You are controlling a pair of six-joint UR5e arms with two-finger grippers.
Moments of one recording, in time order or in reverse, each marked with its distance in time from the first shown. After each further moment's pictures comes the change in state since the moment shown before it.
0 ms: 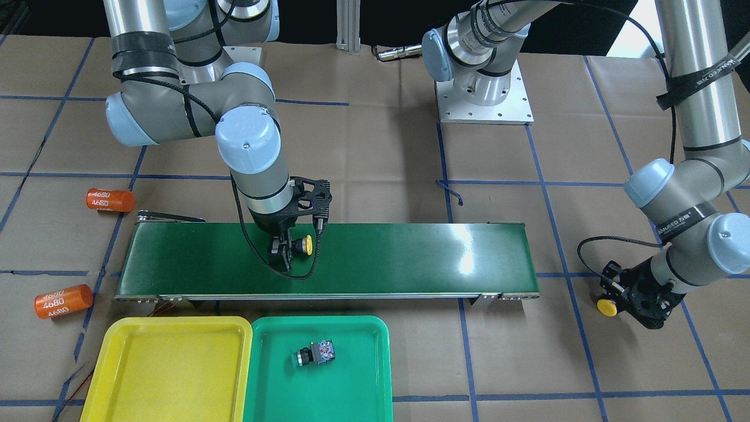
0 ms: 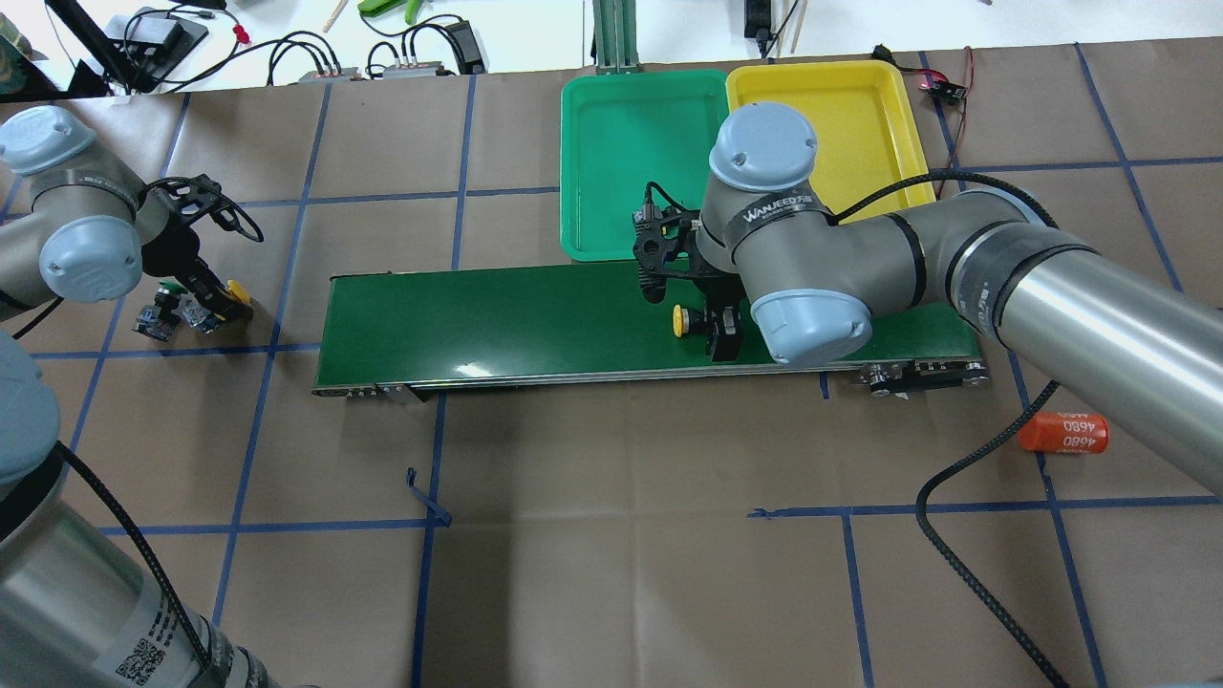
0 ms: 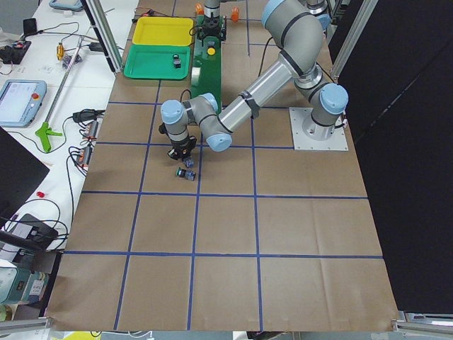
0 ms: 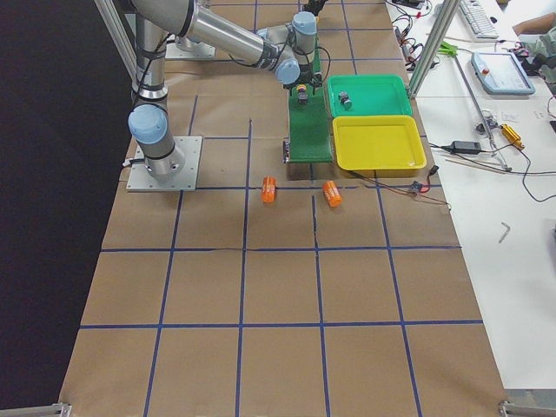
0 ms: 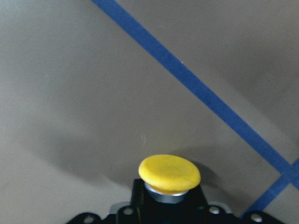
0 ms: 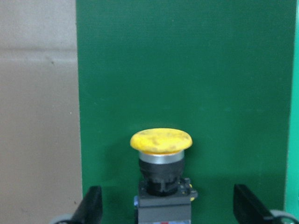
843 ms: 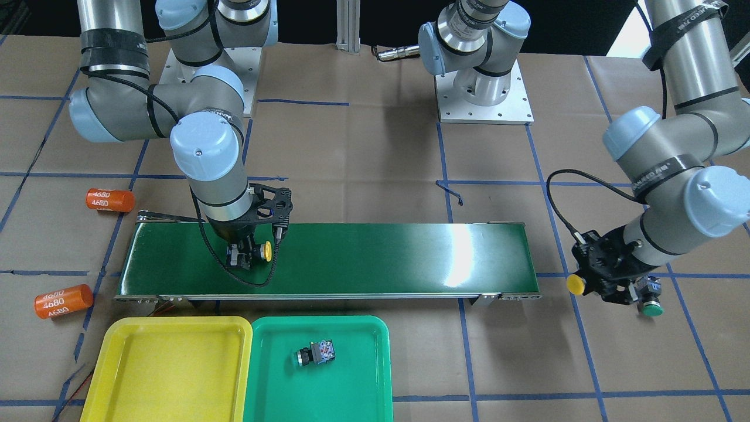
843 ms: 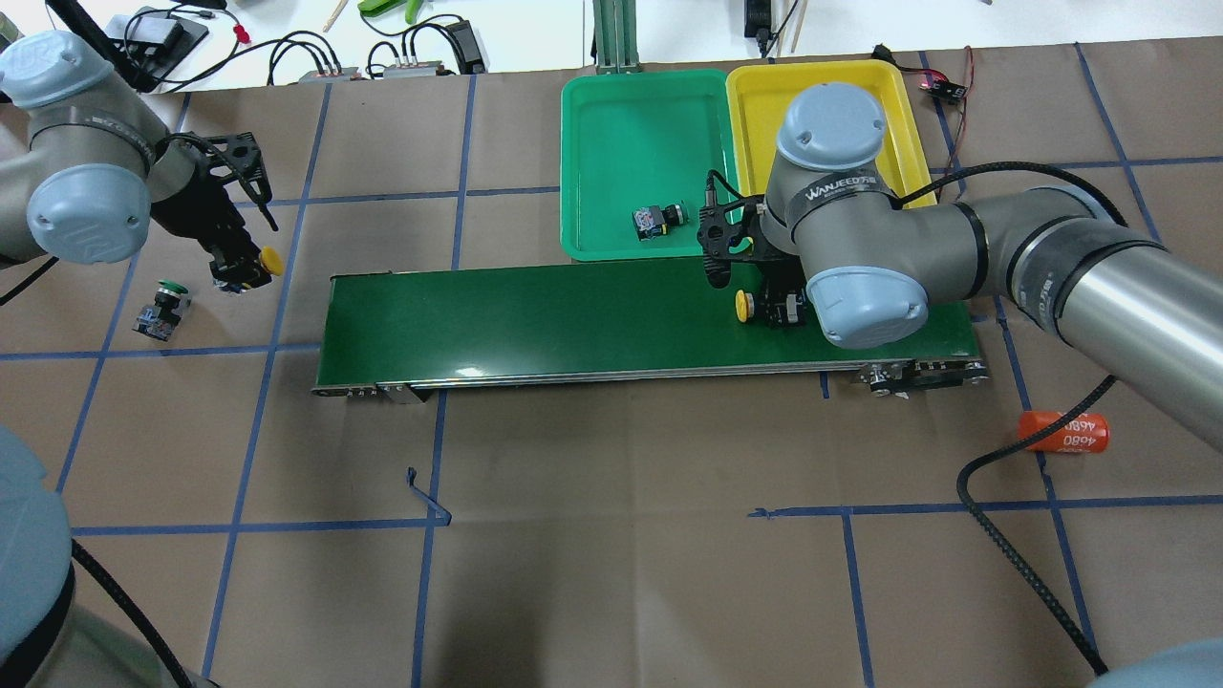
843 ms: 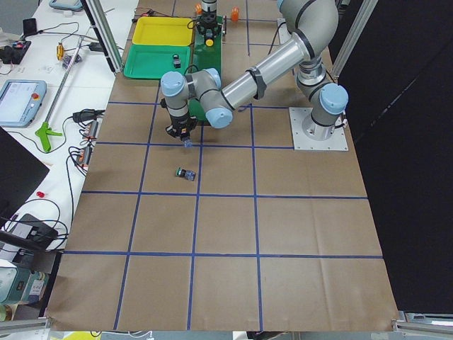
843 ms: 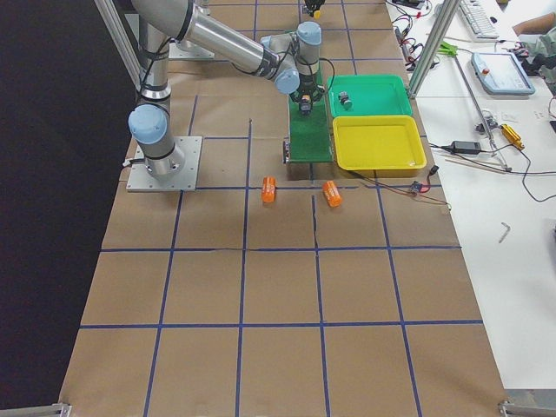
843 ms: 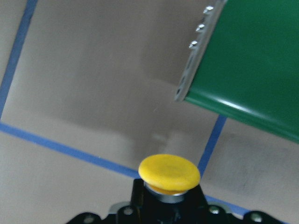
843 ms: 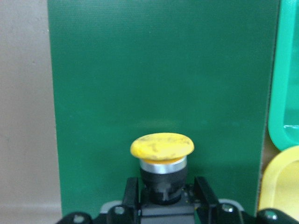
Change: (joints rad) left arm -0.169 0.197 -0.026 -0.183 -0.023 0.271; right arm -0.092 -0.029 0.010 0.011 -0.077 -0.112
